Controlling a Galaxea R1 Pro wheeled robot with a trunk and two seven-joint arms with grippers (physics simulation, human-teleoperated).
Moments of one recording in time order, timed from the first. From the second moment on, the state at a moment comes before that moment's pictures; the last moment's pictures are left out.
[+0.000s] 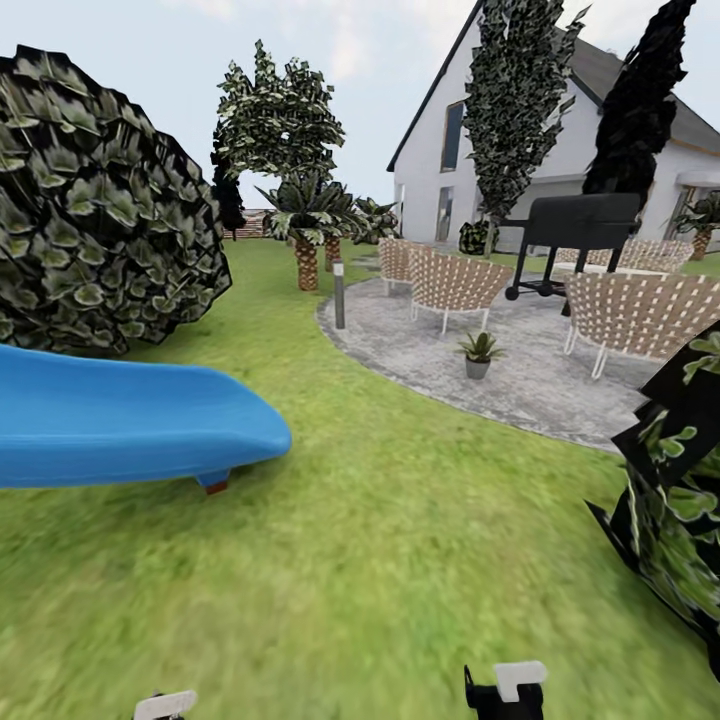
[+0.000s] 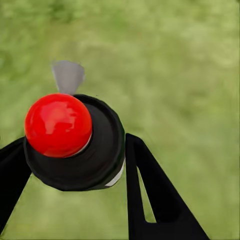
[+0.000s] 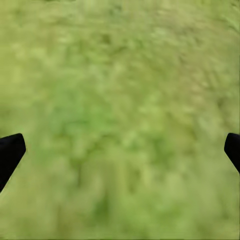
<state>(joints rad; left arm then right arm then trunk) -0.38 0.14 -0.24 -0.01 0.40 -0.53 -0.03 -0.43 0.01 -0.02 -0.03 0.18 -0.58 -0.20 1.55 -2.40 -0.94</state>
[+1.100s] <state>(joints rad) -0.38 0.14 -0.24 -0.01 0.40 -0.53 -0.03 -0.43 0.01 -0.02 -0.03 0.18 -0.58 -0.21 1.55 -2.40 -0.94</state>
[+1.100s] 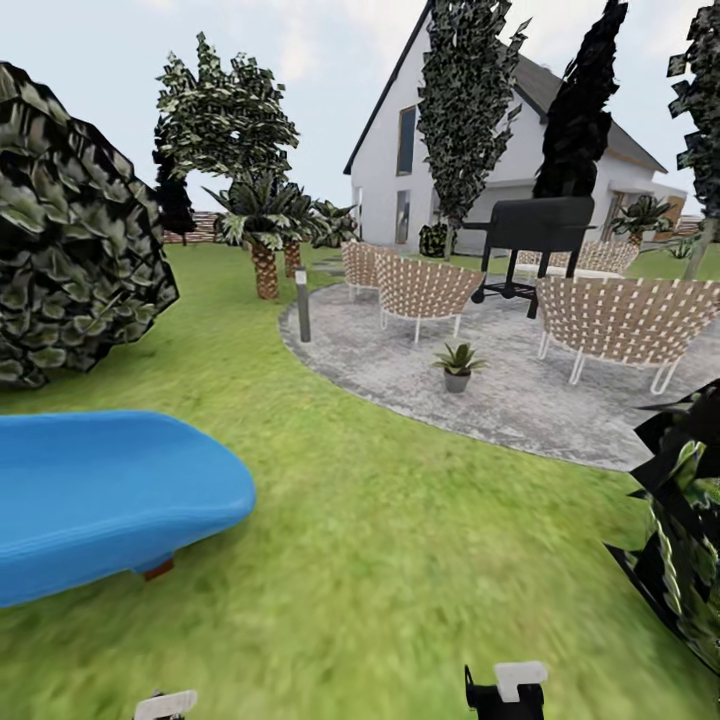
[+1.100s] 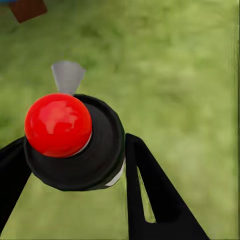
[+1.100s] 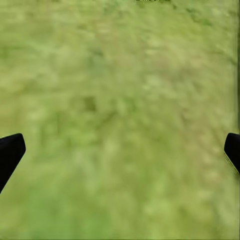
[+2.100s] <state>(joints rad) -0.38 0.14 -0.24 -0.01 0.40 -0.53 -0.03 -0.43 0.01 -0.02 -0.03 0.18 -0.58 -0.21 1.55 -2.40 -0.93</state>
